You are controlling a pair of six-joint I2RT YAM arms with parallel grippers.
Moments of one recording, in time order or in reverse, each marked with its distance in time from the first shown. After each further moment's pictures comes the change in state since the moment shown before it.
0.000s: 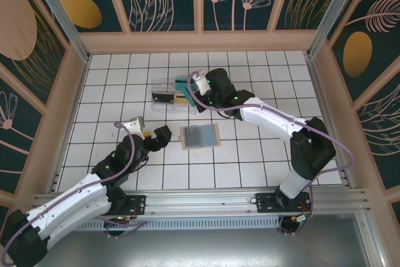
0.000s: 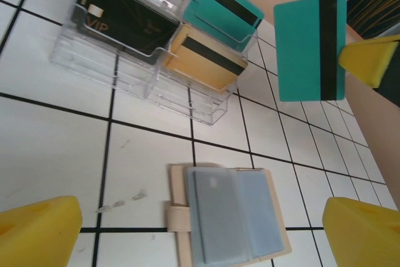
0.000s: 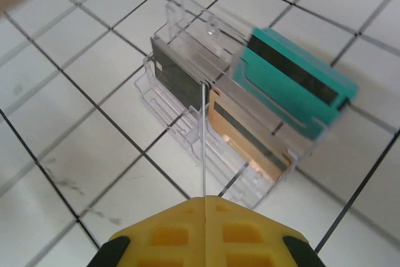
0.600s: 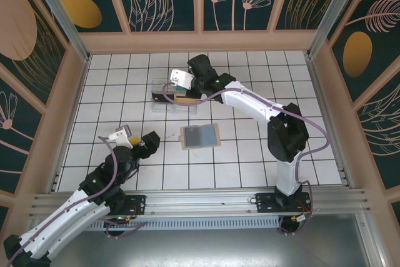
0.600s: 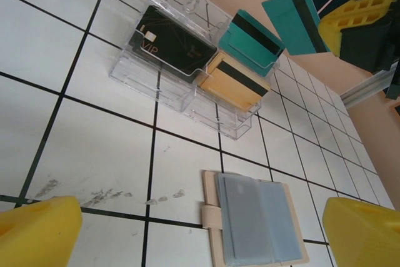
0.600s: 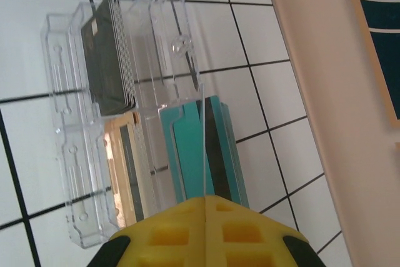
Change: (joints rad) left arm 0.000 -0.323 -0.058 -0.233 -0.093 -0.016; right arm 0.014 0.266 0.382 -0.180 0.166 -0.789
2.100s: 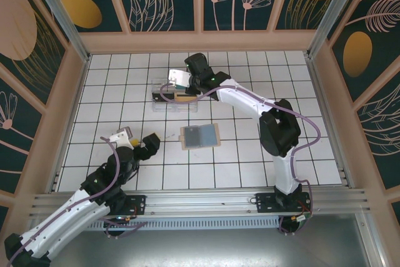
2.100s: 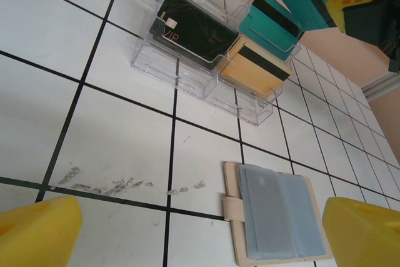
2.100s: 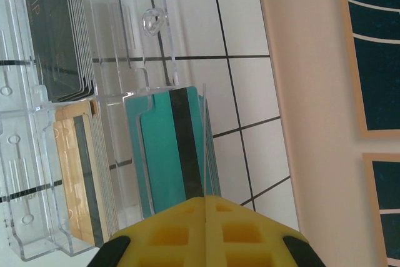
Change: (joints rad) left arm 0.000 0.012 -0.023 -0.014 -0.014 0.000; right arm -0.013 0.091 0.071 0.037 0.068 -0.122
